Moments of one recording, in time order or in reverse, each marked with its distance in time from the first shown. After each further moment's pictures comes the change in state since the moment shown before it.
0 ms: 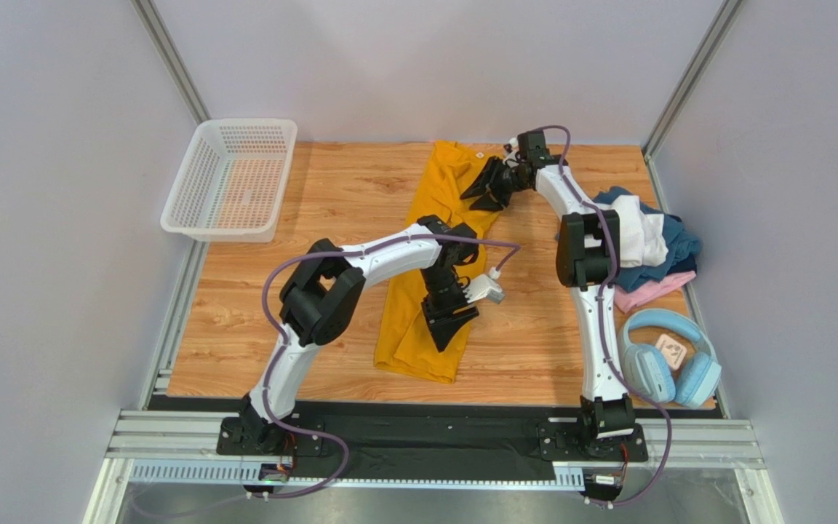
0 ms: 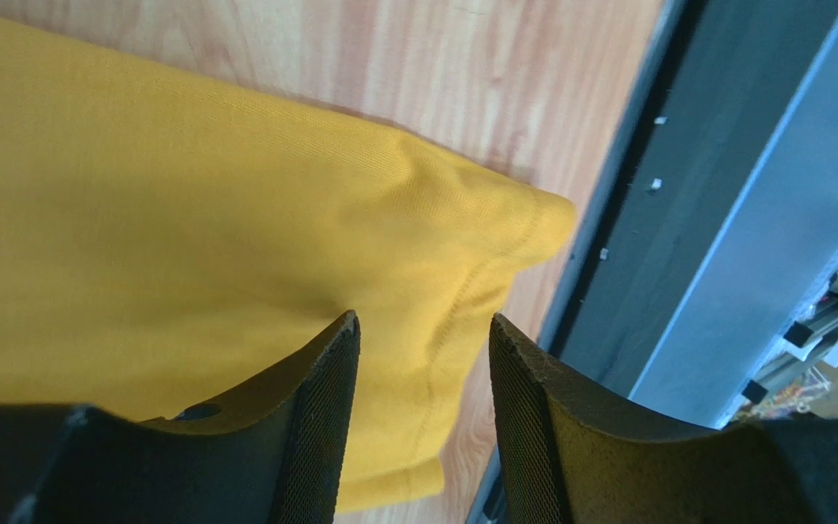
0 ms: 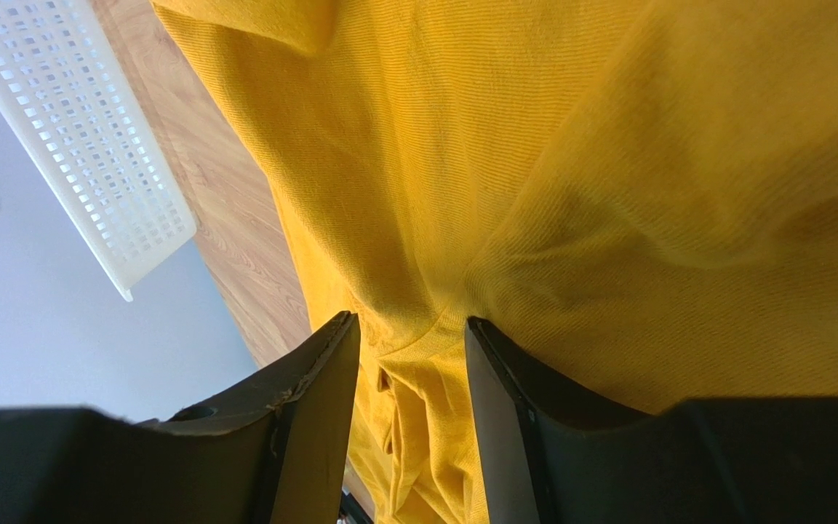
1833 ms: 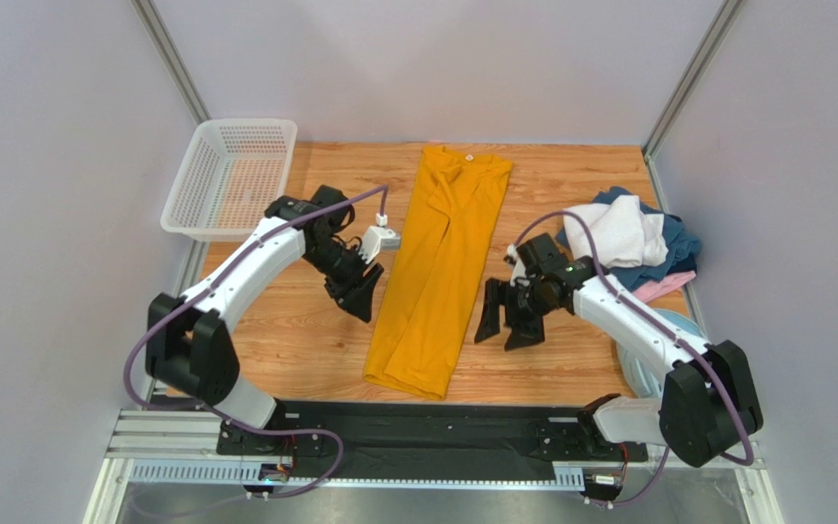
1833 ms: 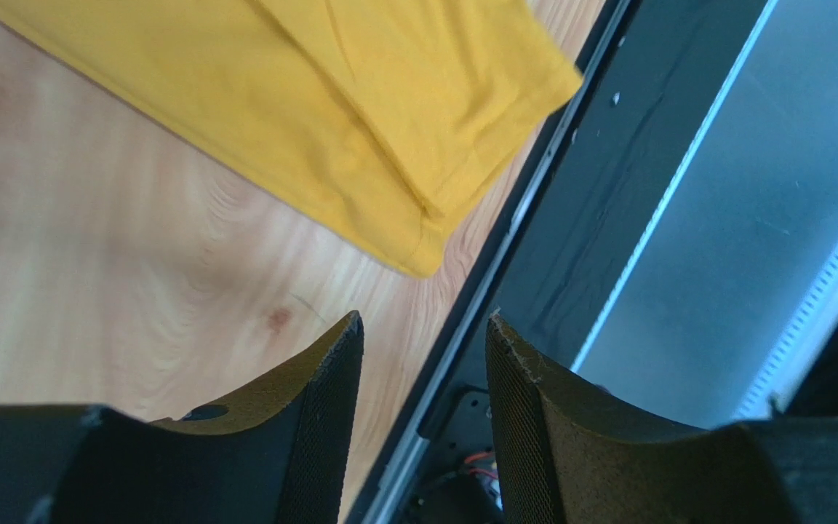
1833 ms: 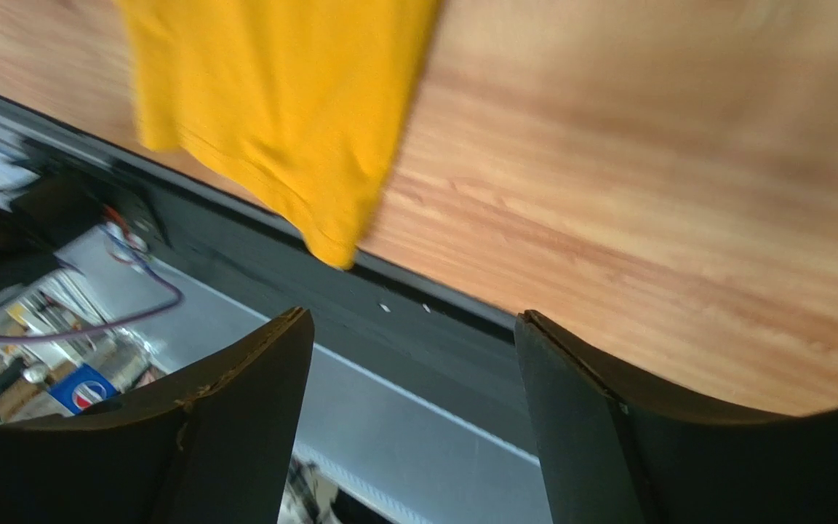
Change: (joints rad) left arm 0.439 -0.707 -0.422 -0.007 0.051 -0.015; right arm 0.312 -1.353 -1.389 -0.170 0.269 -0.138
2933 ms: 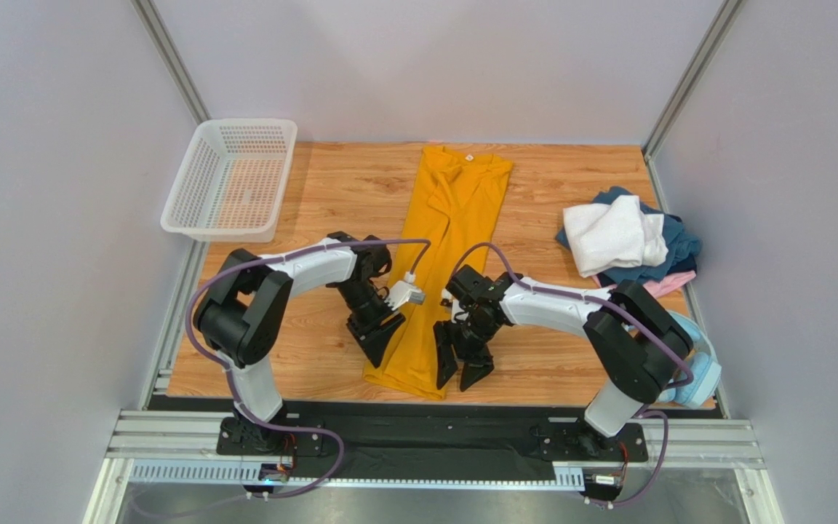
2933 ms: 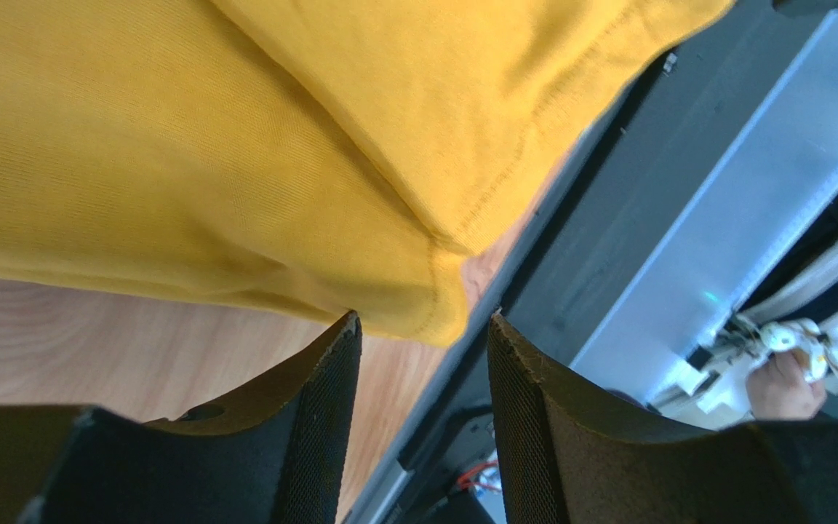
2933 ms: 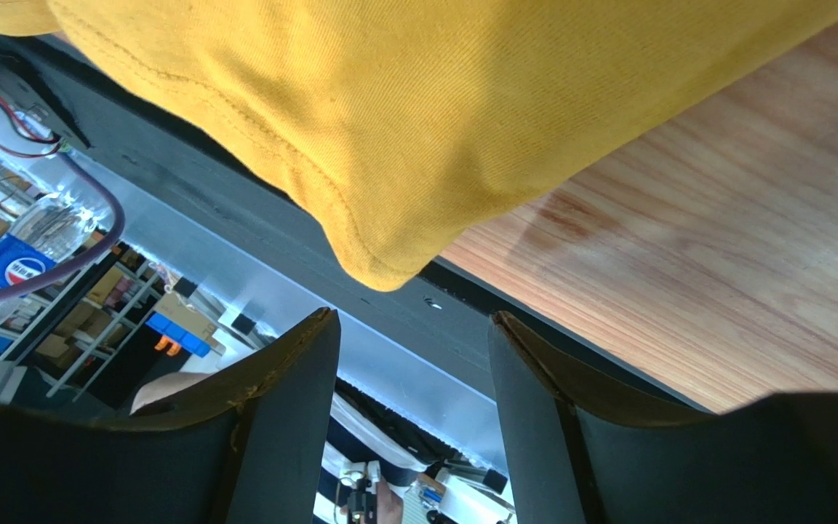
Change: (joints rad) left arm -0.159 0.312 -0.231 0.162 -0.043 -0.031; right arm 0.355 0.362 -0.025 0.161 -0.141 0.119
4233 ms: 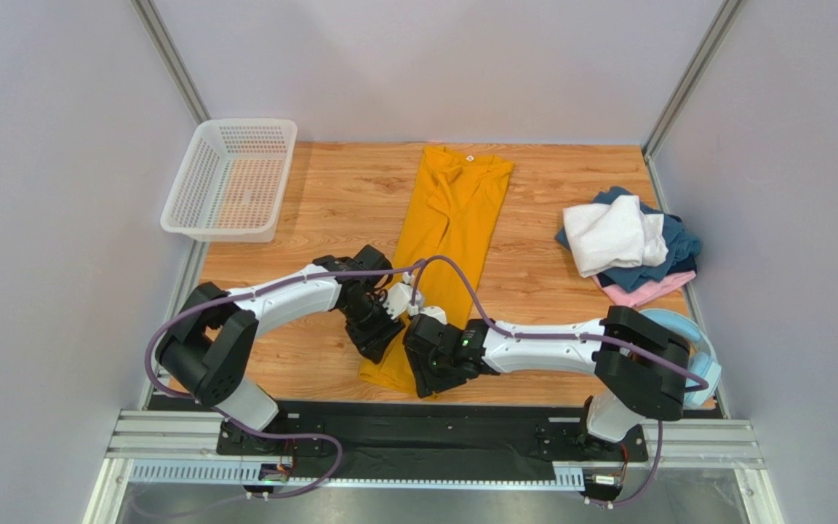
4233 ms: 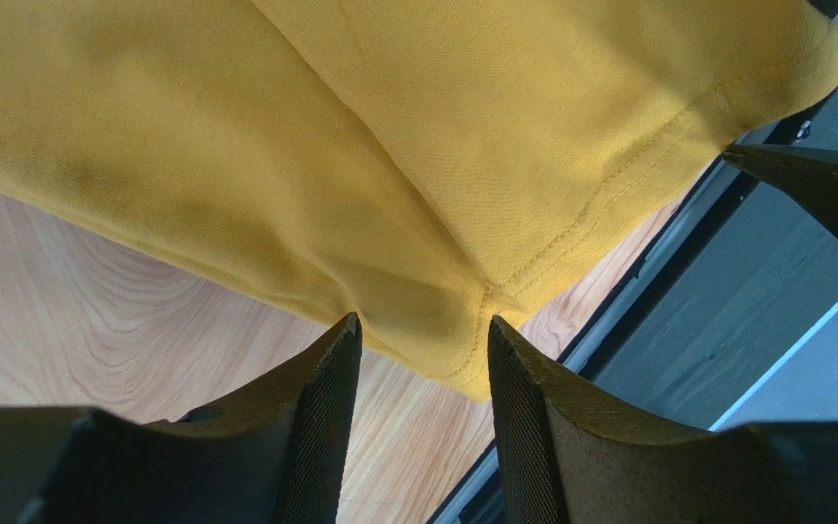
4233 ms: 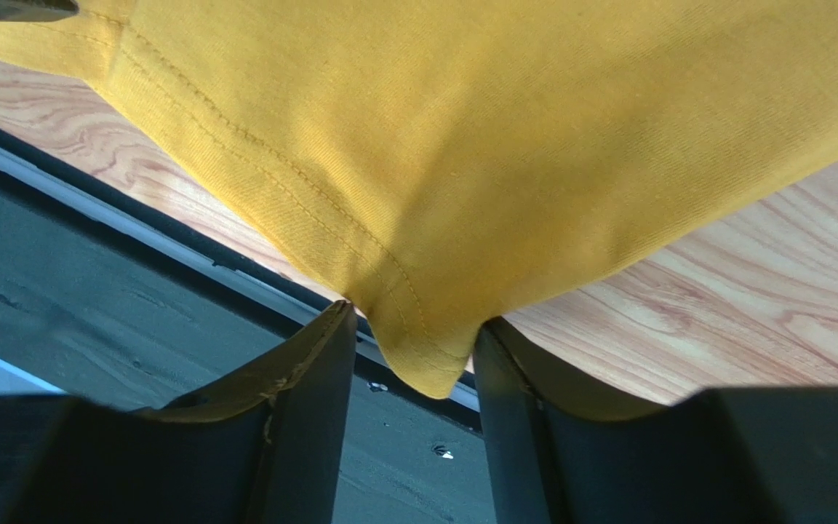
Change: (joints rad) left arm -0.090 -0.242 -0.198 0.306 -0.219 -0.139; right arm 0.397 -0.051 -0.017 0.212 0.603 0.156
